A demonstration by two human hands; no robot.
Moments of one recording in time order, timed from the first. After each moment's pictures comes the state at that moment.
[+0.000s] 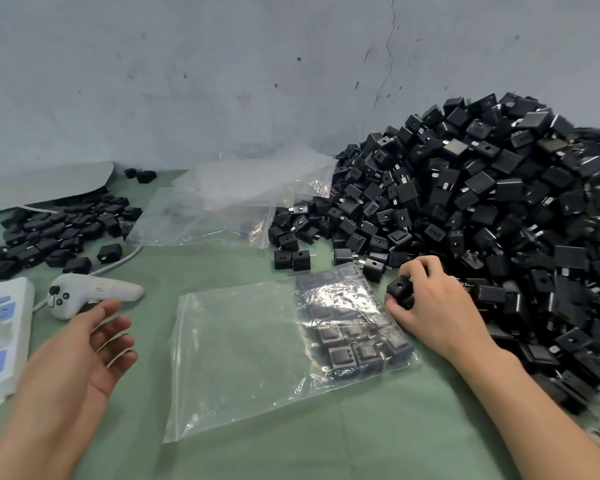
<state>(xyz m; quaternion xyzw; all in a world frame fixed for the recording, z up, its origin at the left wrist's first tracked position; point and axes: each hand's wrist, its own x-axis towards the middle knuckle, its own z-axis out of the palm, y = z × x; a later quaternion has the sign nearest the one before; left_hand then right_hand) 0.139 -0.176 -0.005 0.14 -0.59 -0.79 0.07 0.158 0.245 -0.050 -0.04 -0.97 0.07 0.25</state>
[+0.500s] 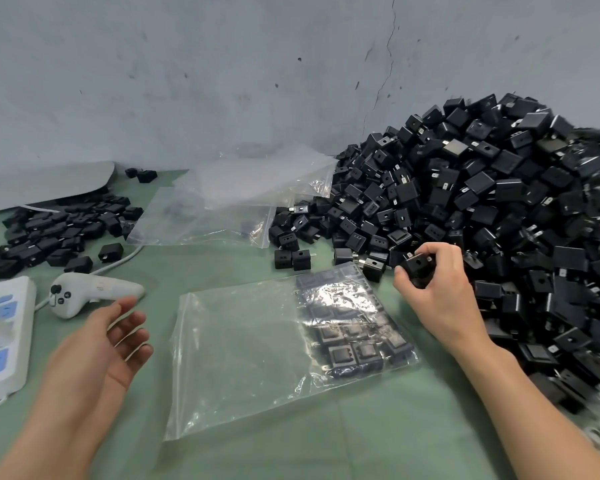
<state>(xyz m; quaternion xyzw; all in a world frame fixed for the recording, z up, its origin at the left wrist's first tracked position) 0.139 -0.161 -0.002 0.15 -0.57 -0.81 0.05 0.154 0.242 -0.043 -0.08 -0.87 0.35 0.33</state>
